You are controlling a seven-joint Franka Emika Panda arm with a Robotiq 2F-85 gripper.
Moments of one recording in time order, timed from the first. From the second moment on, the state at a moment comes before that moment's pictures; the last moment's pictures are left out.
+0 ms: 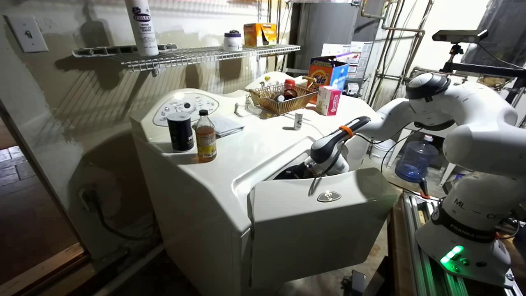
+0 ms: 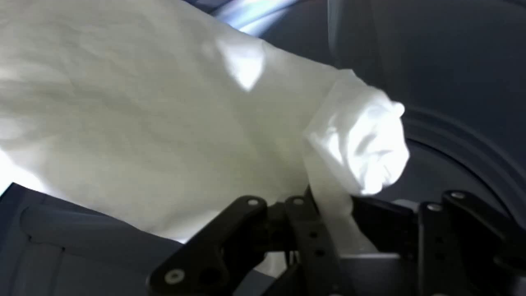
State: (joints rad) arm -1.43 1.38 0.85 -2.18 -0.02 3.36 -0.13
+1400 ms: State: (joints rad) arm -1.44 1.50 0.91 -2.16 -0.07 3.34 -0.01
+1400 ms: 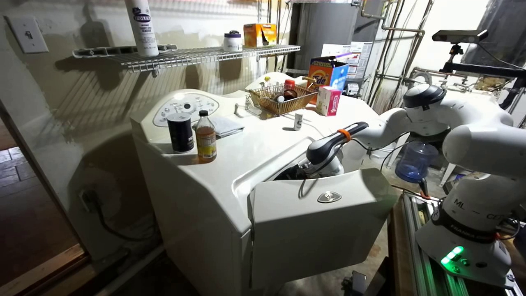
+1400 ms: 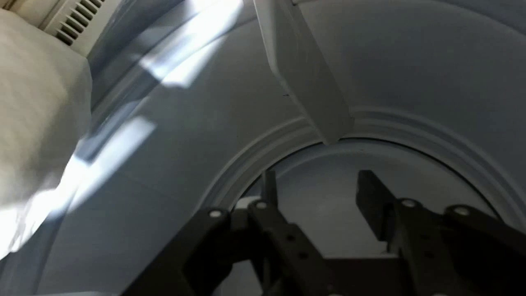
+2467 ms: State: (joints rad) arm -1.46 1.36 0.82 -2.21 -0.09 3.33 -0.05
